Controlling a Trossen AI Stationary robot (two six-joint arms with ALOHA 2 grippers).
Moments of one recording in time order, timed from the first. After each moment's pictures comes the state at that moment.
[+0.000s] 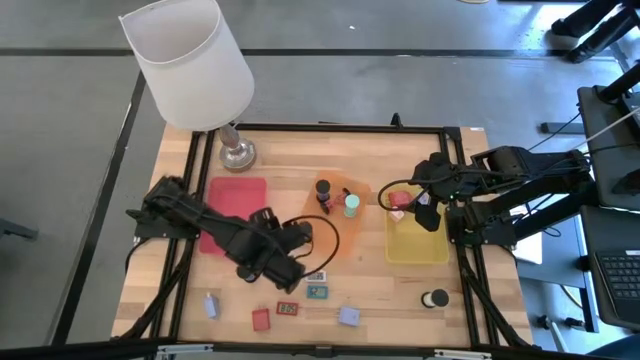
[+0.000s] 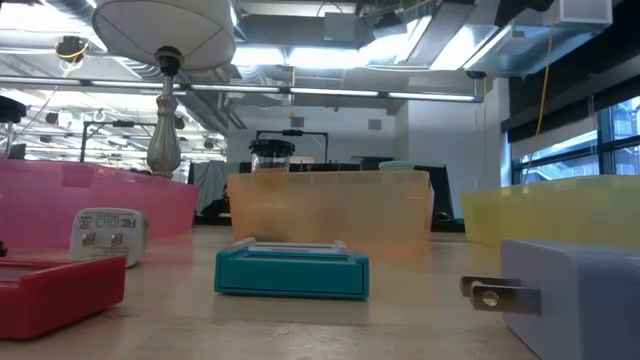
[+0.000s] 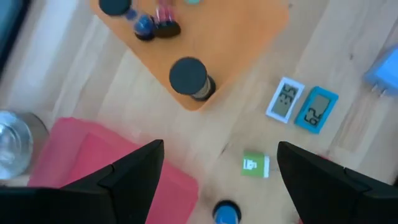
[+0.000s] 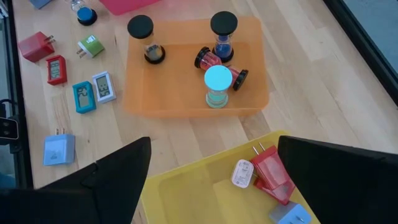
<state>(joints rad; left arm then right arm) -0.49 1.88 2.01 -1.57 -0.43 -0.93 0.24 1.11 1.39 -1.26 0.26 0.51</state>
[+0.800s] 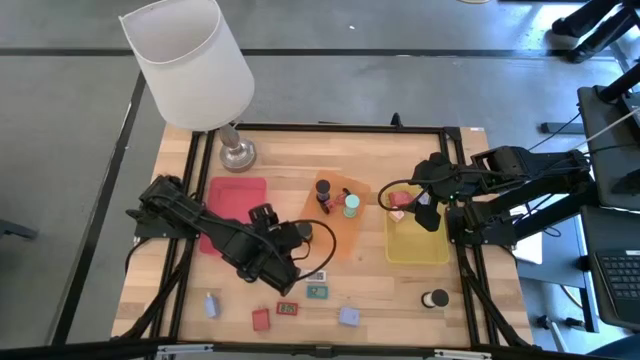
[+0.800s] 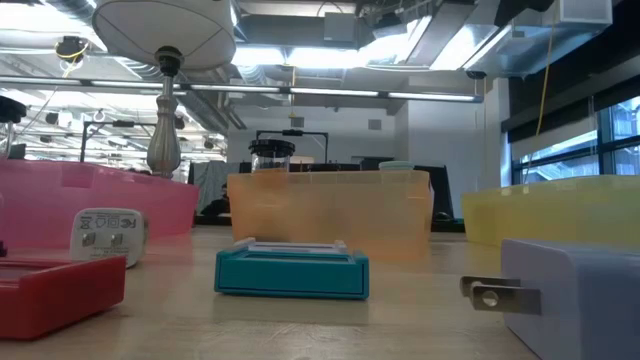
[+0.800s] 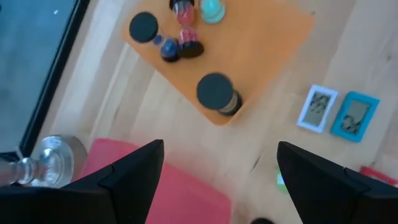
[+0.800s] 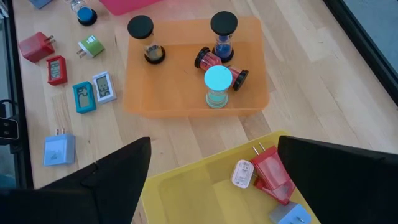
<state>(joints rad) -0.51 1.85 1.94 -1.57 -0.56 -0.86 0.24 1.11 1.39 -1.25 0.26 0.51</state>
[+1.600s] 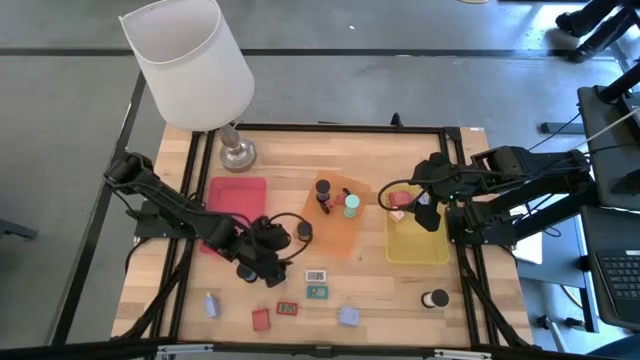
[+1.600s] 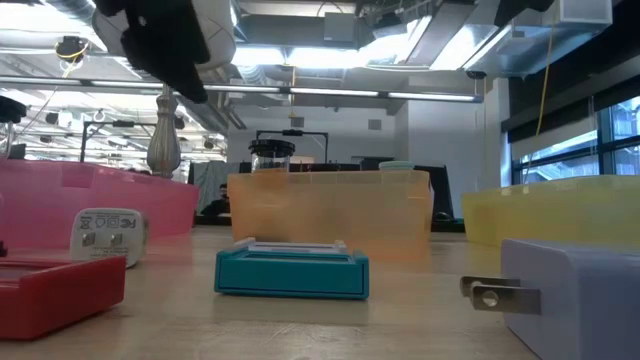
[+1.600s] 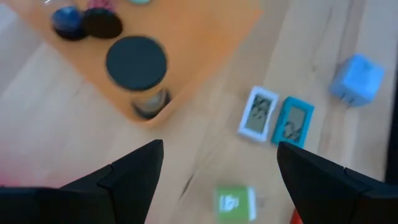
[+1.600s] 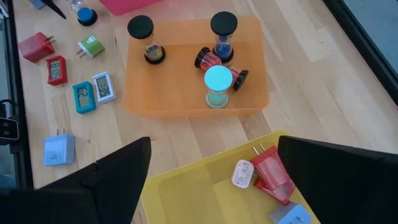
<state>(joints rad) -0.50 1.48 1.08 -0.62 -0.42 -0.83 0.24 1.11 1.39 -1.25 0.26 0.51</state>
